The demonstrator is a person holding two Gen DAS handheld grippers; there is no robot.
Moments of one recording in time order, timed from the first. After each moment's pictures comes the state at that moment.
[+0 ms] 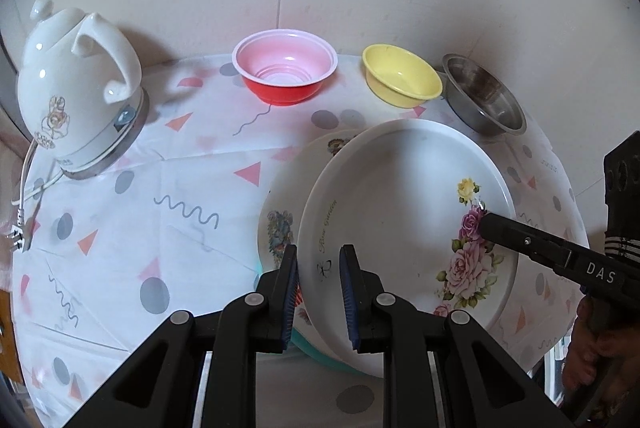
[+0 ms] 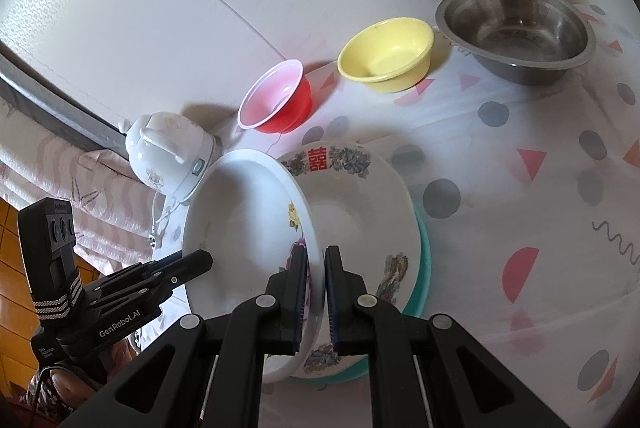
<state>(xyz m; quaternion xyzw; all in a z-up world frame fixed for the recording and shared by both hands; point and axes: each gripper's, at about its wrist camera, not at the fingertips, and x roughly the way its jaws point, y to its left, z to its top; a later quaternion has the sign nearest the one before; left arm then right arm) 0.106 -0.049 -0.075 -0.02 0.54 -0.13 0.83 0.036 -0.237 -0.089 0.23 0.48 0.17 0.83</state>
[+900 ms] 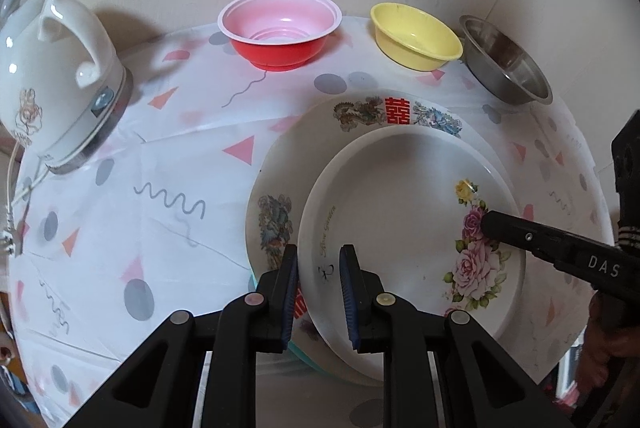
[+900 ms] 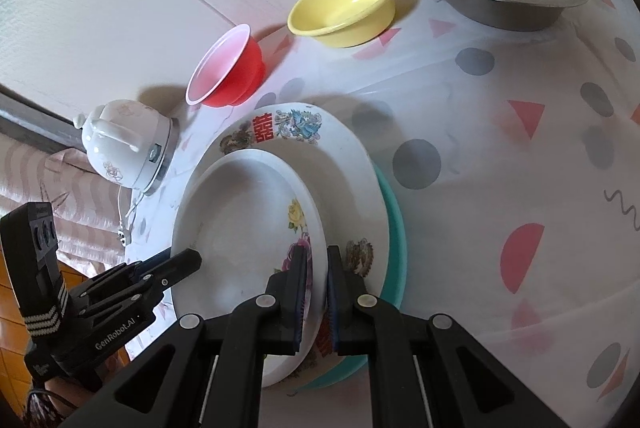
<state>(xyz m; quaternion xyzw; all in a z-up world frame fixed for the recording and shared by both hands) 0.120 -0.064 -0.110 0.02 0.57 -0.11 0.81 0.052 -0.240 -0.123 0.23 0.54 0.13 0.80</state>
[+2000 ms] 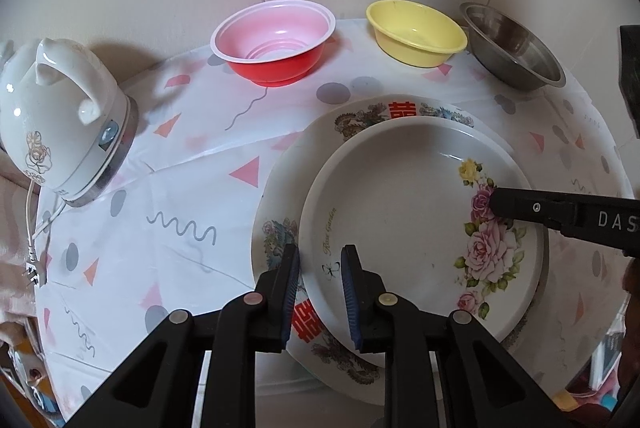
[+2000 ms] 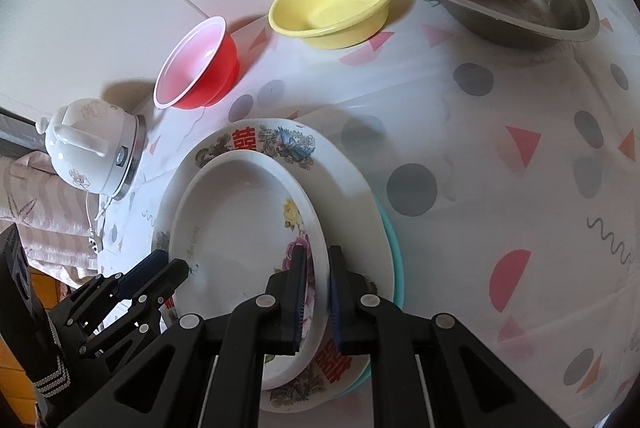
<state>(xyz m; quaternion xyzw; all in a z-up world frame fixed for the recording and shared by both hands) 0.124 -0.077 -0.115 0.08 0.55 -0.10 0.82 0.078 -0.223 -0.116 0.20 0.59 0.07 0.78</state>
